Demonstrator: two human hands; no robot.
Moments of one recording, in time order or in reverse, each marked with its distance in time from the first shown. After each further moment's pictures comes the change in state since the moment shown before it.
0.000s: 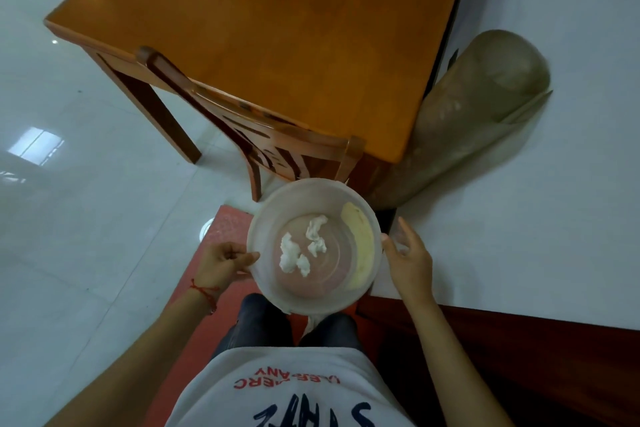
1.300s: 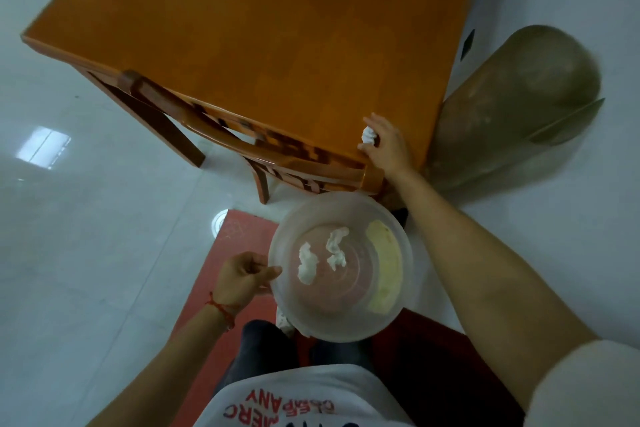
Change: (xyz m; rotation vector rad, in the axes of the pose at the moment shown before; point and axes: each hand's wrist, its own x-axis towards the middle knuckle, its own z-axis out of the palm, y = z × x) left_hand 0.041 0.030 0.012 0.091 -0.077 -0.021; right_hand 0.219 -0.105 0.068 -0.315 -0.146 -0.369
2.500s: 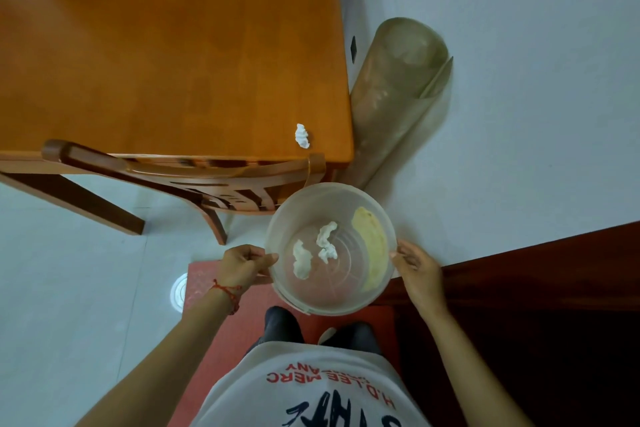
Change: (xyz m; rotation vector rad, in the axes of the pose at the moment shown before) left_hand 0.021 0.031 0.009 0.139 -0.258 0.057; right_hand -0.291 0.024 0.009 0.478 0.513 0.596
